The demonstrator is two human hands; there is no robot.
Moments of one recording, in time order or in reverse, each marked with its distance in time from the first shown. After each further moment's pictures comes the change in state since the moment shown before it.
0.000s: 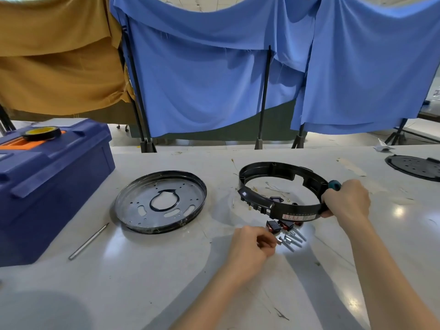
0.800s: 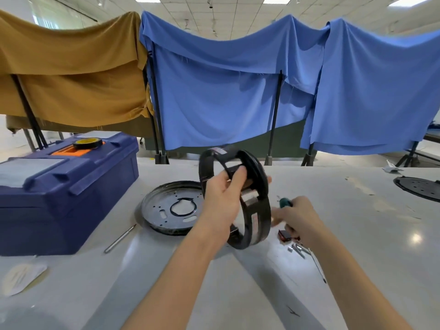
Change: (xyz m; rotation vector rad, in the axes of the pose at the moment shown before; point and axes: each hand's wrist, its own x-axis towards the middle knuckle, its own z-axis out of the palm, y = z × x) left_hand -0.028 0.111 -0.115 -0.715 0.195 0.107; right_hand -0.101 -0.067 0.013 0.338 -0.646 -0.015
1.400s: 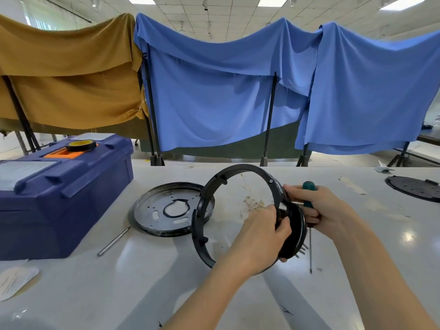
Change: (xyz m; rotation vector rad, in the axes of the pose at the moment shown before) left_hand -0.021 -0.042 0.035 0.841 -0.258 0.040; right_hand -0.012 -0.014 -0.054 0.416 -0.244 -0.119
